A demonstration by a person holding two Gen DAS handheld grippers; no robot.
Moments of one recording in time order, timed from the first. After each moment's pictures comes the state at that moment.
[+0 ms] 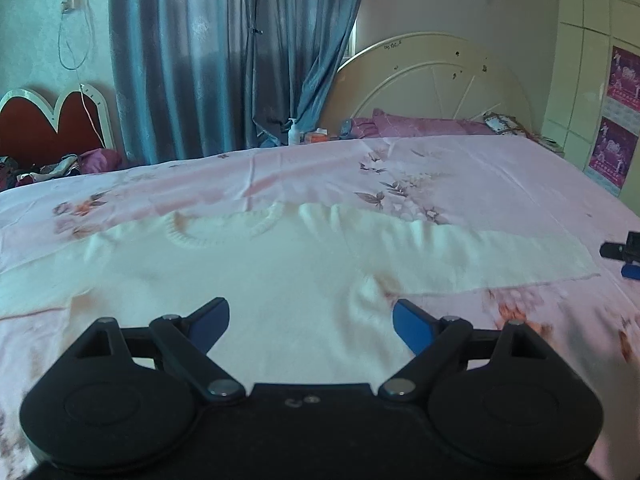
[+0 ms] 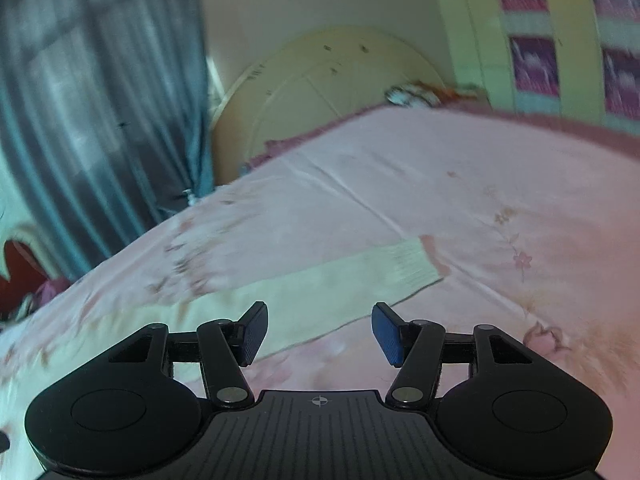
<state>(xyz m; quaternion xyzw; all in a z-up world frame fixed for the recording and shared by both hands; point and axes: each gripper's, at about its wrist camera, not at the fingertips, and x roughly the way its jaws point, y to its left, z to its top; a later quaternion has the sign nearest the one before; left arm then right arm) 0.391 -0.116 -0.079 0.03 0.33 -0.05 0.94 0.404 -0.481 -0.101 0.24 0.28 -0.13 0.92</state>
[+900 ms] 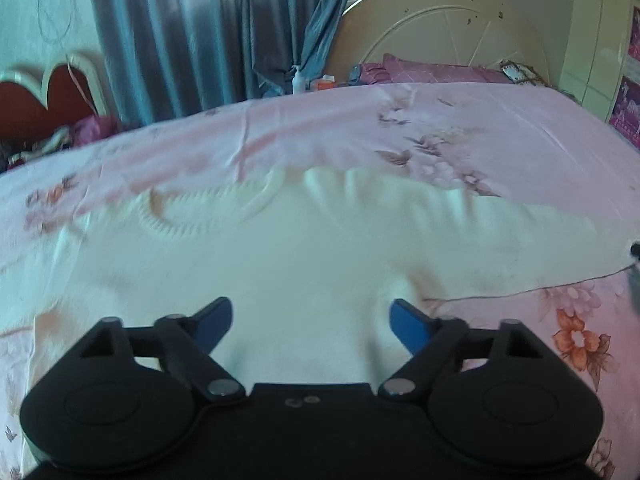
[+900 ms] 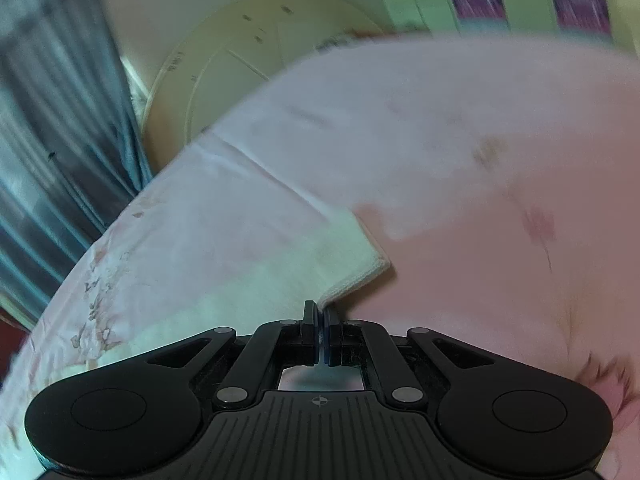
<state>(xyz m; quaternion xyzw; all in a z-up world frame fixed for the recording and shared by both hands) 0.475 -0.112 -0.111 0.04 0.41 -0.04 0.91 0.455 -0.534 -0.139 0.28 0.29 -0.16 0.90</state>
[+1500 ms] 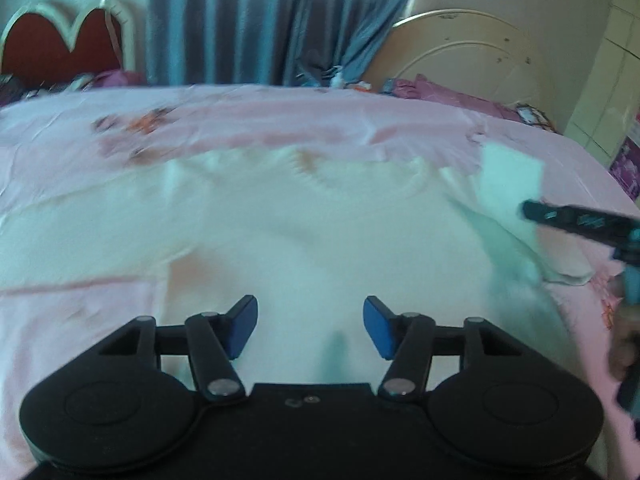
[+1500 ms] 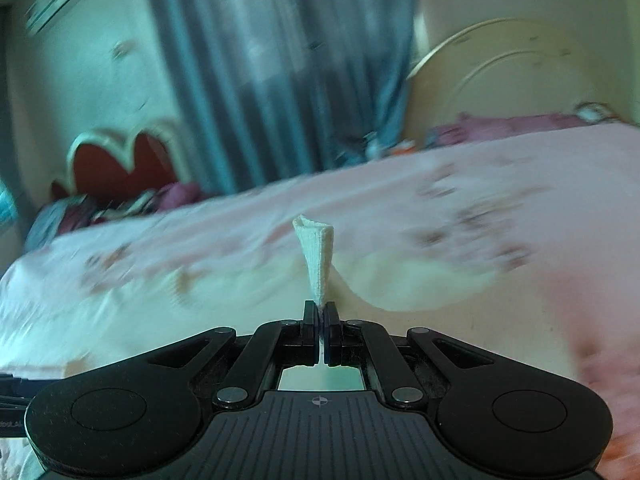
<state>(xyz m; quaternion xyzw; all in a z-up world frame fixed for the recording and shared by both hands) 0.454 0.082 -0.127 -0.05 0.41 -0.05 0.91 0.486 -0.167 -0.101 0.11 0.32 0.14 0.93</state>
